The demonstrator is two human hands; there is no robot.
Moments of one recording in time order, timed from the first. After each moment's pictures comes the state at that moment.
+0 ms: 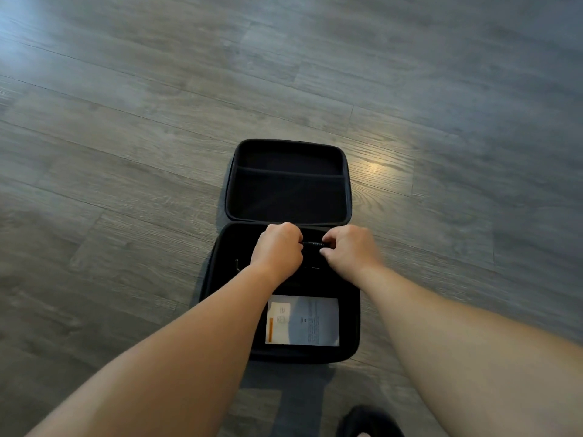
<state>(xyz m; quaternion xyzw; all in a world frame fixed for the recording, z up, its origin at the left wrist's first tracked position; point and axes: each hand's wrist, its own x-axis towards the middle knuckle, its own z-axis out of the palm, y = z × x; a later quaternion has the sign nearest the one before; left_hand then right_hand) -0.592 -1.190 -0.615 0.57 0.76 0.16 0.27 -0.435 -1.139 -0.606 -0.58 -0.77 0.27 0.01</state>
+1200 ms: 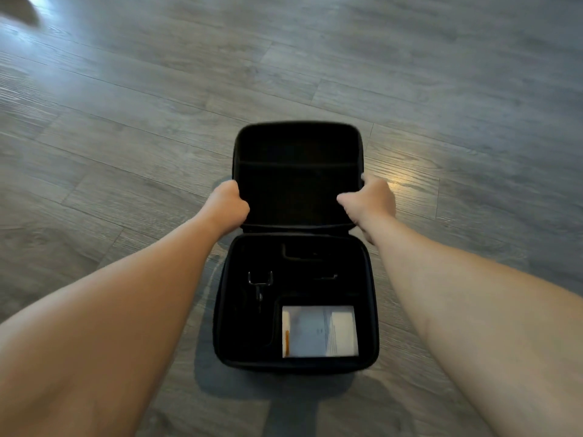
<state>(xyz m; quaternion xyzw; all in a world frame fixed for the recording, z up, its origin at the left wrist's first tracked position) -0.732 -1.125 -0.584 0.40 0.81 0.25 0.35 -0.488 -1.035 -0.568 -0.70 -0.59 0.36 0.19</state>
